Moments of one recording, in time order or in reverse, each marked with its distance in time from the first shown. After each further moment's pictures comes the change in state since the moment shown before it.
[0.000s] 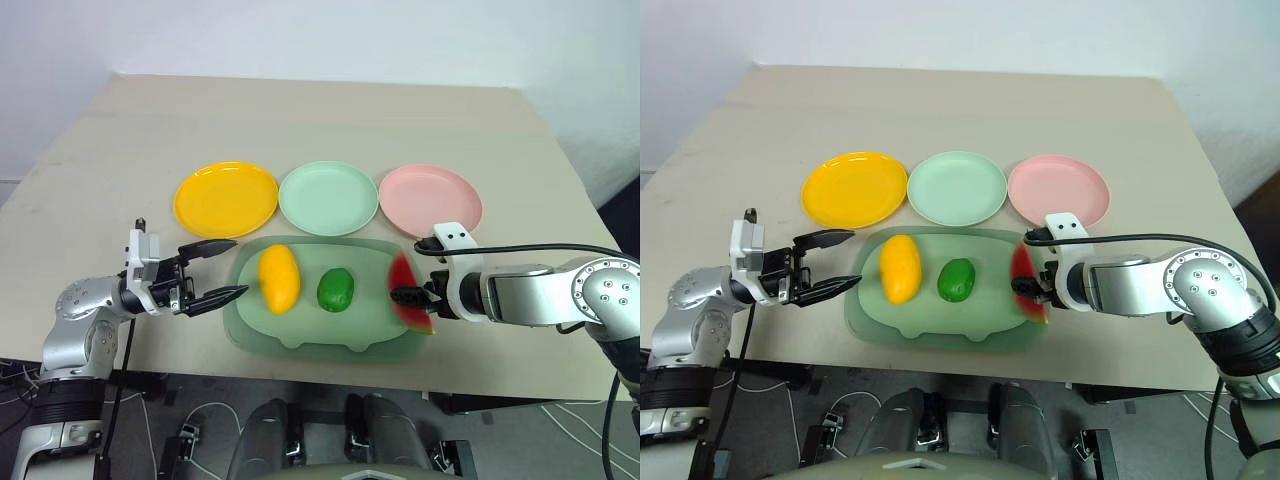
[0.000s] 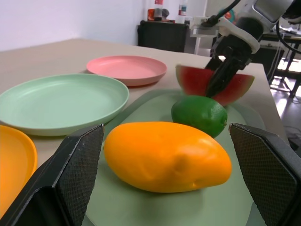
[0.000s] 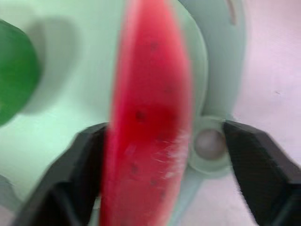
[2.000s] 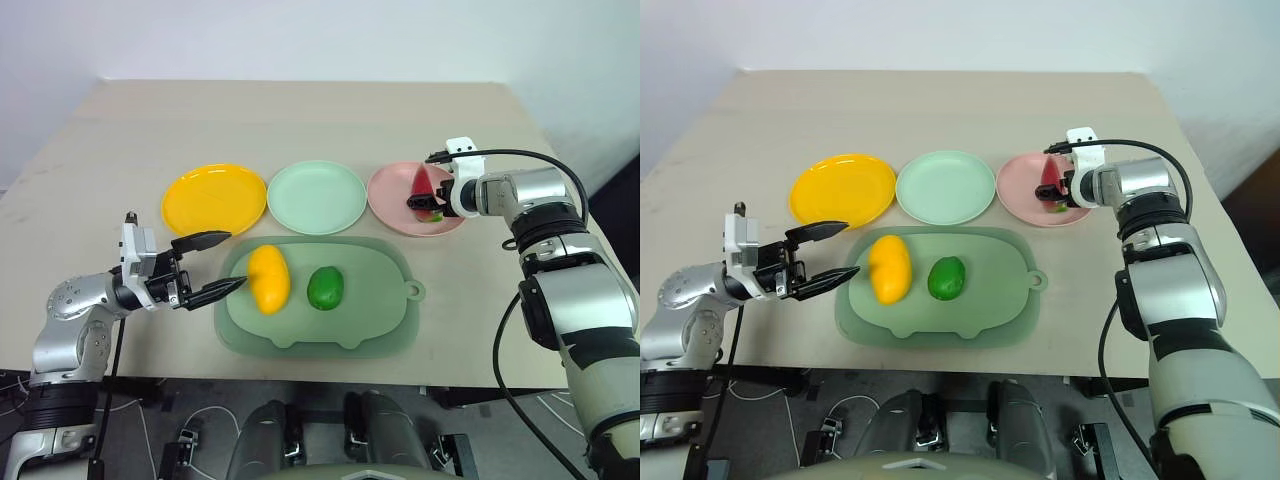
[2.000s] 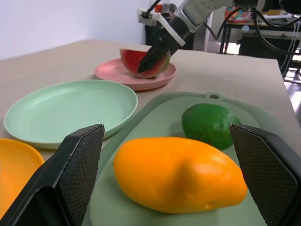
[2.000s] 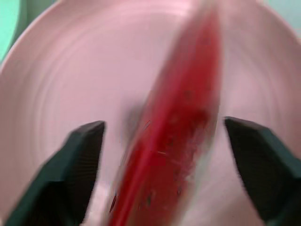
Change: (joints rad) left arm 0.027 0.022 0.018 -0.078 0.000 0.019 0.089; right arm -0.676 0.461 -0.100 1.325 -1.748 -0.372 1.340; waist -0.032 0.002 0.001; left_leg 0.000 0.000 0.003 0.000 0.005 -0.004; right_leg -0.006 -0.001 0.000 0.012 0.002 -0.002
